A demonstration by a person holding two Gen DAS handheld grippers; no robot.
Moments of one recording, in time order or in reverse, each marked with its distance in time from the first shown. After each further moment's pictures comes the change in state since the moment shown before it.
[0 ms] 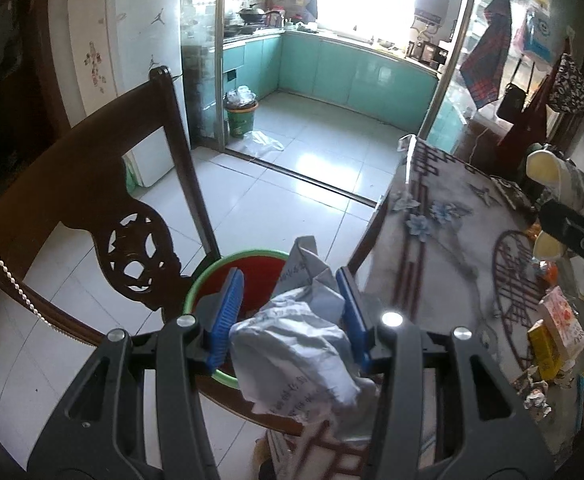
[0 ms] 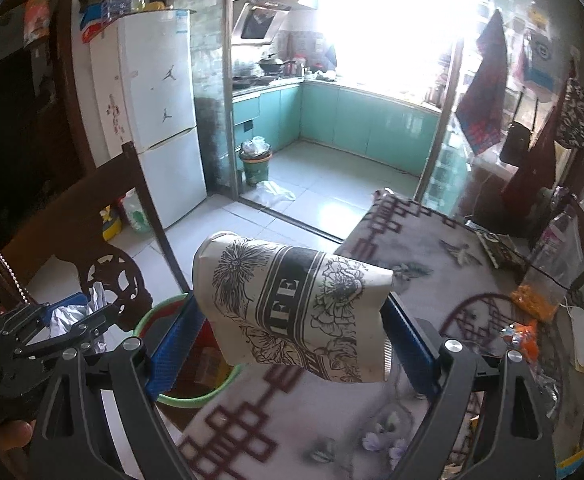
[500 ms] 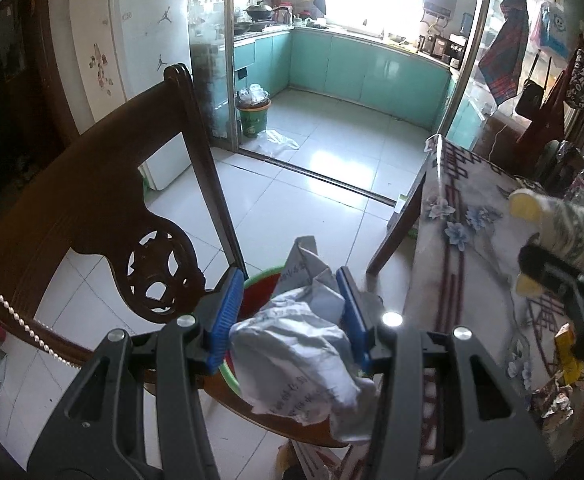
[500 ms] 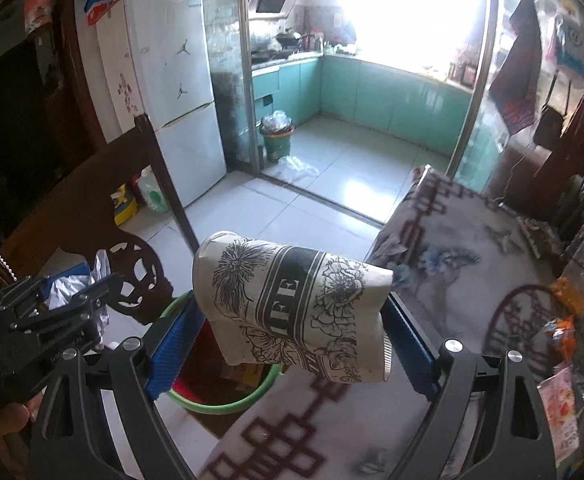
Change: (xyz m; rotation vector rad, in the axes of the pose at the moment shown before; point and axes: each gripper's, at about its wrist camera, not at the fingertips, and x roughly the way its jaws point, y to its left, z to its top) left arm 0.033 0.036 0.025 0.024 0.014 0.043; right arm 0.068 0.035 0.004 0.018 0.113 0.092
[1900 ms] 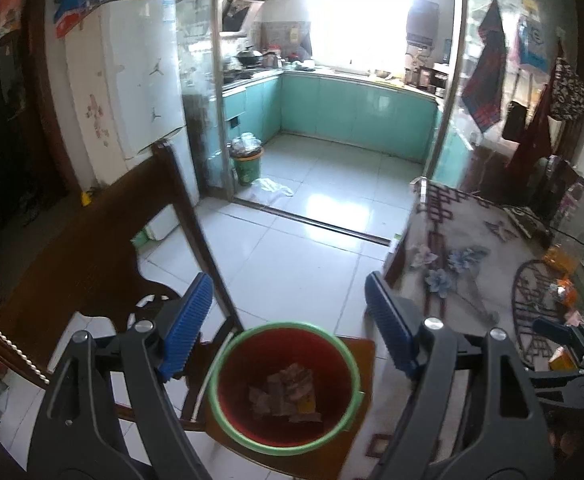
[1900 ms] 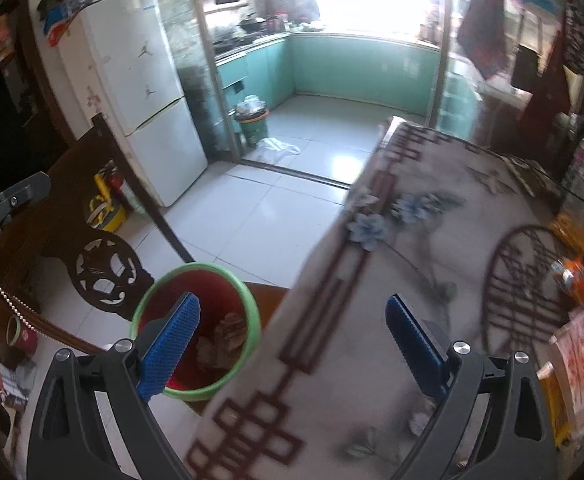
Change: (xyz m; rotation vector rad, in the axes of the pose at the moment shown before) left arm -0.033 -0.041 0.033 0.059 -0.166 -0.012; right arm -0.003 -0.071 -0.049 0.161 0.032 -0.056
